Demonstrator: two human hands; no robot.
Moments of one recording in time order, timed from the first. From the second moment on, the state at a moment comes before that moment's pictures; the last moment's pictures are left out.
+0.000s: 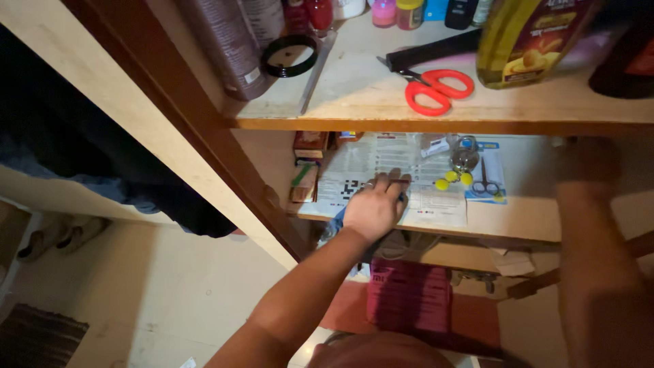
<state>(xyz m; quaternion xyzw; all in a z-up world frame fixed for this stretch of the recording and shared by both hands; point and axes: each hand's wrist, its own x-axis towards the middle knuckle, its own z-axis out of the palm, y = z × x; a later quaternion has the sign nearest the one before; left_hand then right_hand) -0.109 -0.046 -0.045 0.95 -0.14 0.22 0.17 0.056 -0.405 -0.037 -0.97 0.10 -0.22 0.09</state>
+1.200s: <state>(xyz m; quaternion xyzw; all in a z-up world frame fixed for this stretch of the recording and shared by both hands) -0.108 -0.048 -0.048 0.94 -0.15 0.27 0.16 0.068 -0.397 -0.118 -0.90 -0.07 -0.40 0.16</state>
